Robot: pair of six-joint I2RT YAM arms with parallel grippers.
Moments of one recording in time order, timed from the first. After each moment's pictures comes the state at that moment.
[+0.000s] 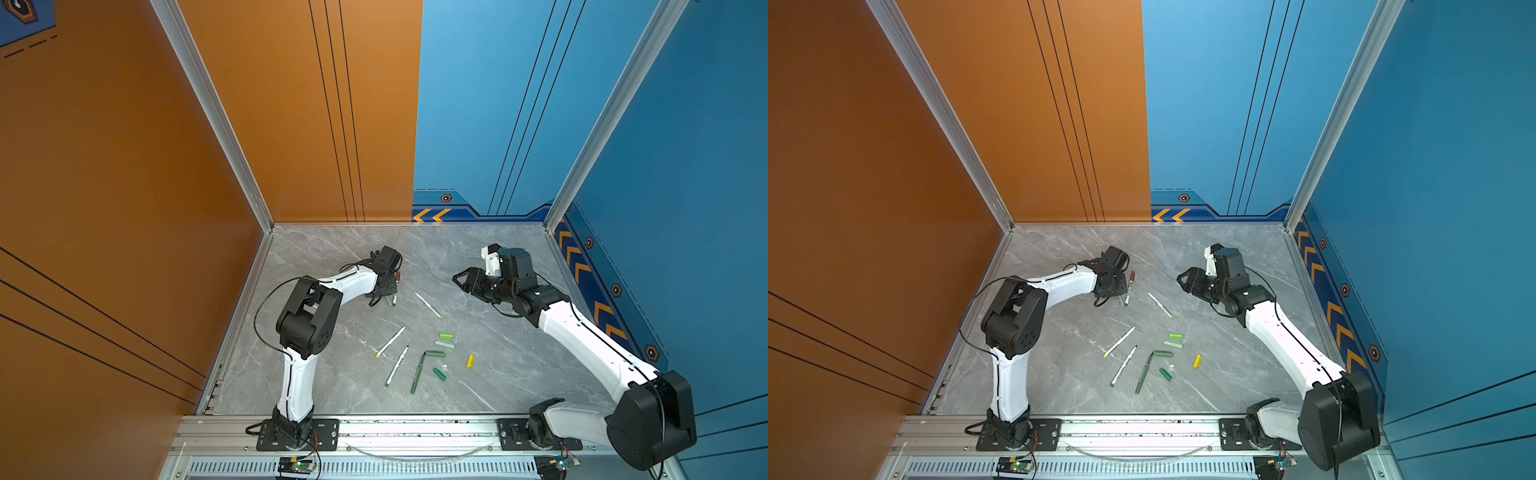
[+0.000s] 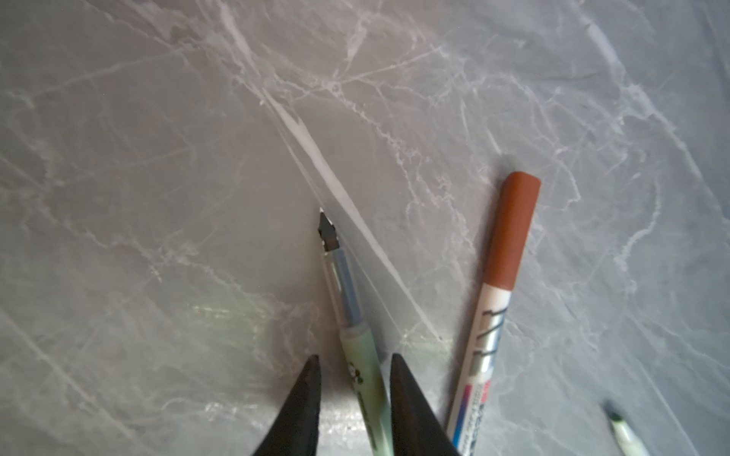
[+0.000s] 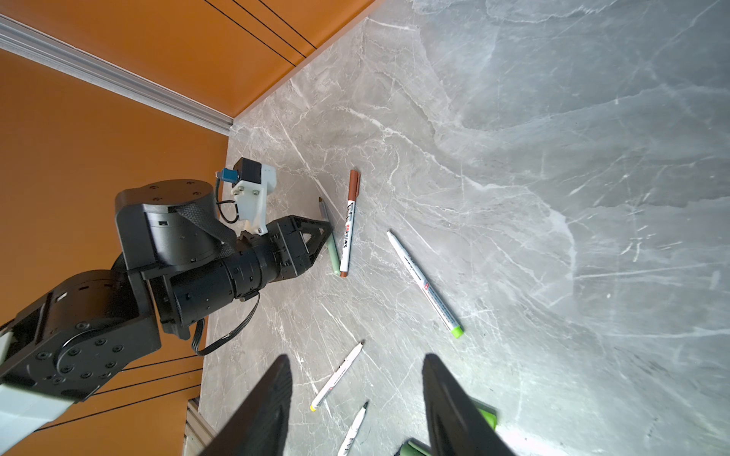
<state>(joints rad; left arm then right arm) -0.50 2.06 1.42 -0.50 -0.19 -0.64 0.33 1.27 0.96 -0.36 -0.35 0.70</state>
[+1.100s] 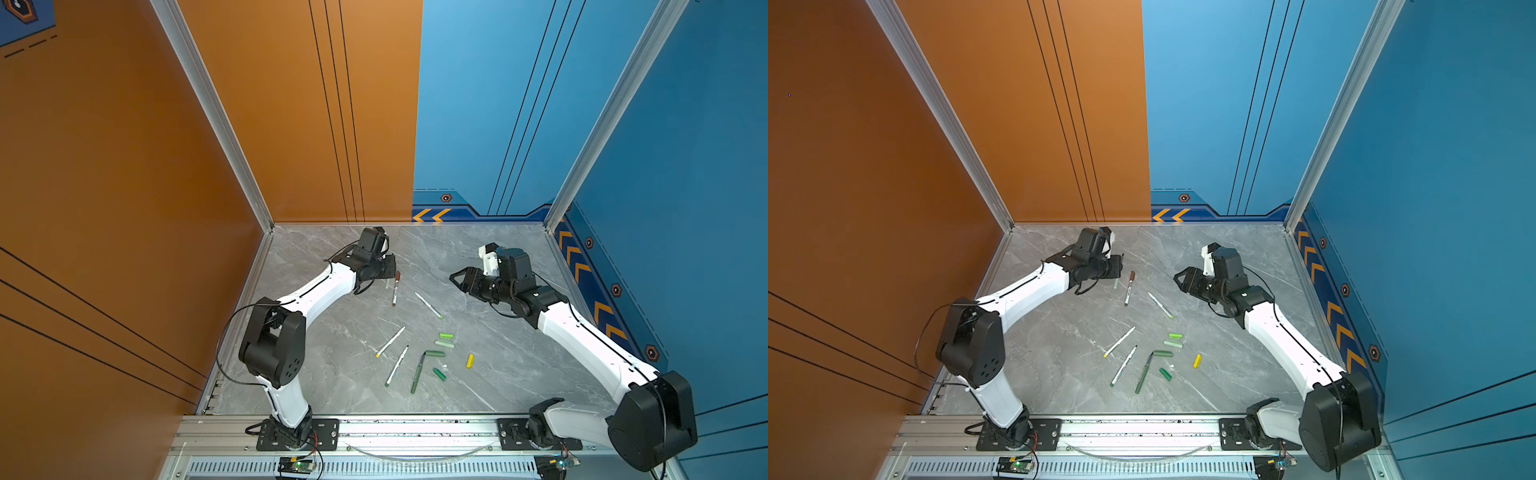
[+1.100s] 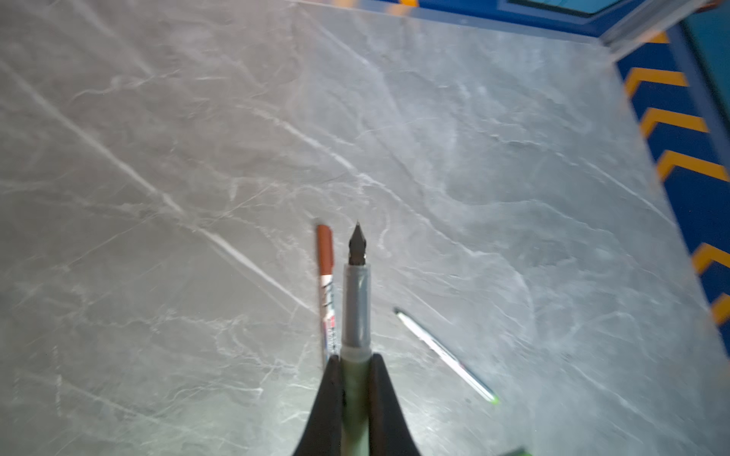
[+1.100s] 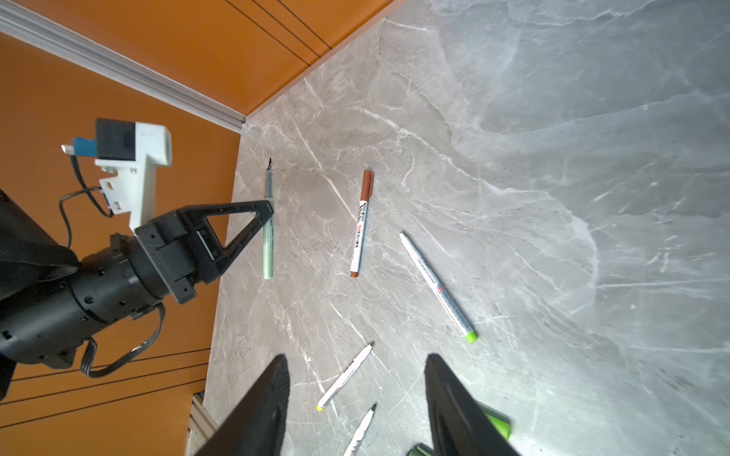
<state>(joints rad) -0.47 1.74 1.36 -0.39 0.13 -0.40 0.37 1.28 0.97 -0.31 -0.36 0.71</state>
